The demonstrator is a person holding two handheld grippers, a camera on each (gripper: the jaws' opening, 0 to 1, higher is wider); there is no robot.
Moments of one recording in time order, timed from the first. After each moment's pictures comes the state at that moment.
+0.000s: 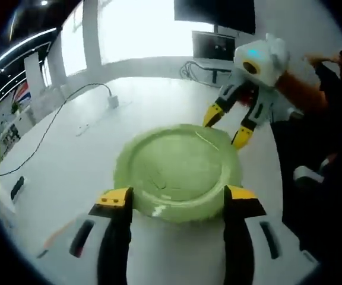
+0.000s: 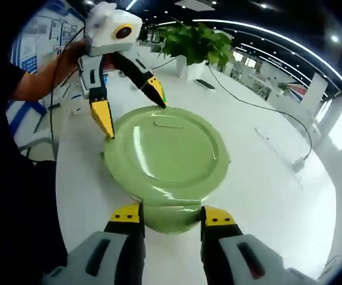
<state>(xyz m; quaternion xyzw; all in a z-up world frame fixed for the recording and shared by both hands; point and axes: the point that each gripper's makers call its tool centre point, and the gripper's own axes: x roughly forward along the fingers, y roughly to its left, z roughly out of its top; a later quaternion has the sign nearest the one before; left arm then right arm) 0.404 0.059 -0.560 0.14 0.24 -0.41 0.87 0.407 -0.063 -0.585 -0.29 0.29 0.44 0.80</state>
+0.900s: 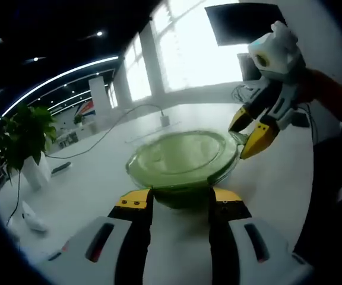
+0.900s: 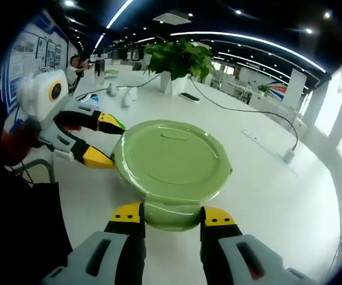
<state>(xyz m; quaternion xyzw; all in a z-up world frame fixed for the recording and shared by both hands) 0.367 0.062 -0.573 0.15 0.12 -0.27 0.94 0.379 -0.063 -0.578 -0.22 0.25 0.40 0.86</state>
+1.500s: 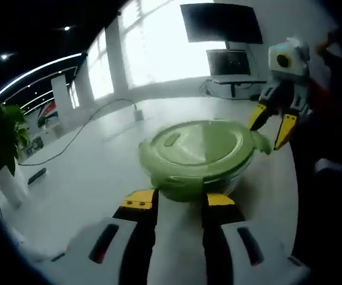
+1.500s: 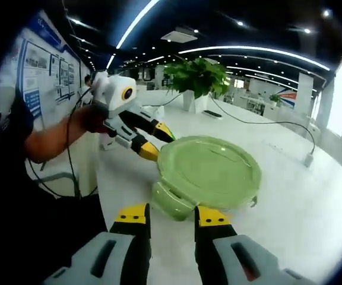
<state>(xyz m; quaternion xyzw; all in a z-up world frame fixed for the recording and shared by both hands) 0.385 0.096 -0.582 0.16 0.14 -0.40 0.89 0.319 -0.024 -0.572 -0.17 0.21 0.48 0.84</state>
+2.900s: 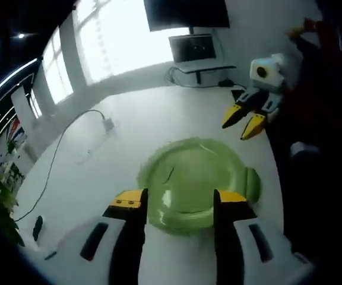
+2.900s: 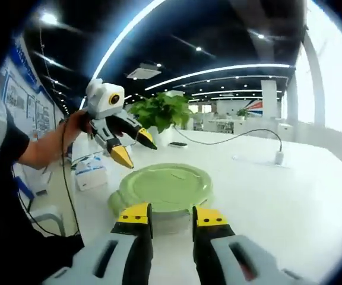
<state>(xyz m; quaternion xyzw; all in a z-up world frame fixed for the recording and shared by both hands) 0.406 0.048 -0.528 0.26 0.22 -0.54 0.77 0.367 -0.084 -0.546 -0.03 0.12 0.34 0.93</state>
